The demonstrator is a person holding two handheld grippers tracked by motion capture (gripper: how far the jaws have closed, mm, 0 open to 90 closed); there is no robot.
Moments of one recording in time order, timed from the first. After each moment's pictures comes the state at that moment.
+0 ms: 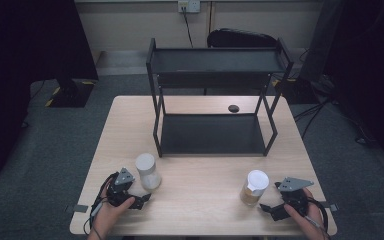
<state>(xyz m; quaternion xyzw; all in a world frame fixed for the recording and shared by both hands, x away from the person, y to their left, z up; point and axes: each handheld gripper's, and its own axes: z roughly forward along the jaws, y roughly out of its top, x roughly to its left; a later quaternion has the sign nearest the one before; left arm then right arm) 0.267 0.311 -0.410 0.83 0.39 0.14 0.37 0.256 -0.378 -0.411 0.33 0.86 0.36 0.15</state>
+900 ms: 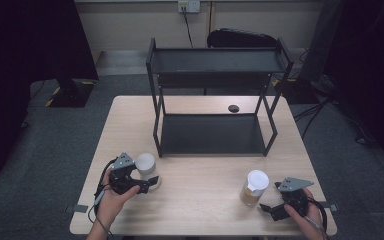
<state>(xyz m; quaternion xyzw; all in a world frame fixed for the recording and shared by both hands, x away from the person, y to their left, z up) 0.279 0.311 -0.383 0.78 0.39 0.14 0.47 0.256 -0.379 -0.411 0.33 0.86 0.36 0.15</state>
